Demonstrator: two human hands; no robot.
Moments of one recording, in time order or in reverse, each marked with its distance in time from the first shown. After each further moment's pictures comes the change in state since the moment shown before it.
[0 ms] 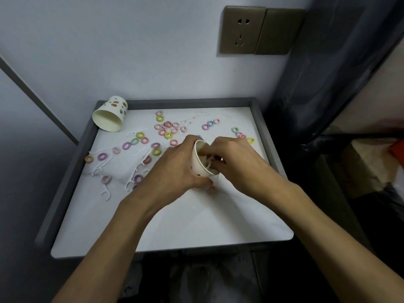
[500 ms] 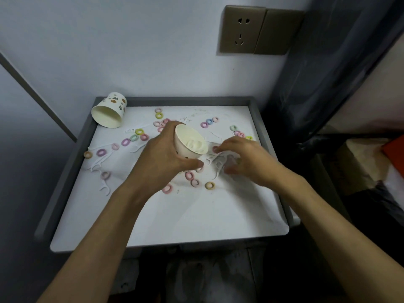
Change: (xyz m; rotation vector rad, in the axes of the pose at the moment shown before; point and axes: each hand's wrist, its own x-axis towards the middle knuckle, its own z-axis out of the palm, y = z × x) left_hand 0.004 -0.010 -0.016 -0.063 0.165 -0.039; right_hand -0.007 0.057 0.012 0.042 -0.072 0.191
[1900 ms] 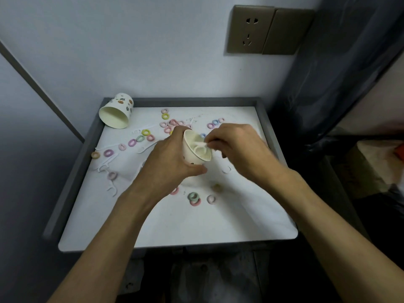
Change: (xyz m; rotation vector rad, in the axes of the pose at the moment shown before) left_hand -0.002 -0.006 0.003 0.096 0.001 -0.011; right_hand 0.015 -0.060 -0.015 0.043 0.227 -0.184
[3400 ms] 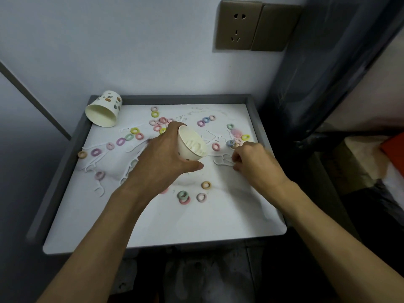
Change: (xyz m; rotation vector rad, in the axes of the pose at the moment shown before) left_hand 0.004 0.013 0.006 0.043 -0.025 0.002; right_hand -0.042 0.063 0.018 -0.322 -0.160 0.385
